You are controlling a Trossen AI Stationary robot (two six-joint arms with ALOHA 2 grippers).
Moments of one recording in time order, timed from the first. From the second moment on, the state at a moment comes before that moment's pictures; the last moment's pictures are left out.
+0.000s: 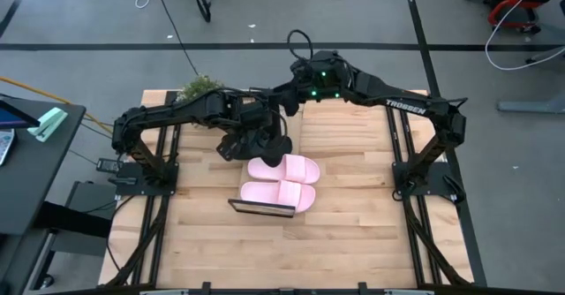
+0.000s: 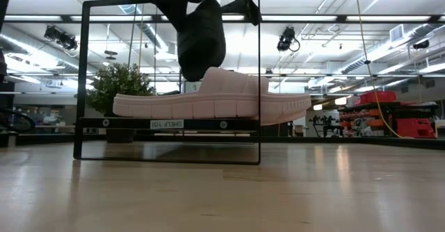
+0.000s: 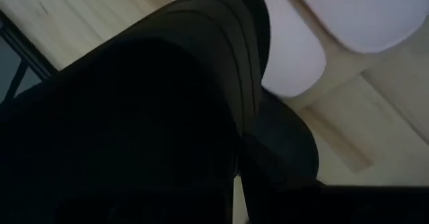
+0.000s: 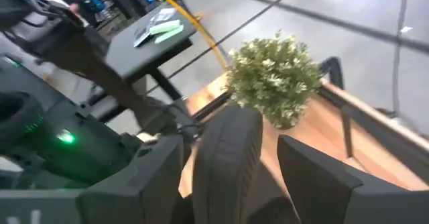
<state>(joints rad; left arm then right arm) 0.12 1.68 1.79 -1.32 -0.14 0.95 -0.36 1.66 1.64 -0.32 -0.19 0.49</state>
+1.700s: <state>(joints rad) 0.11 1.68 1.79 -1.31 -0.07 0.92 -0.44 1.99 2.15 -0.84 -0.50 0.32</state>
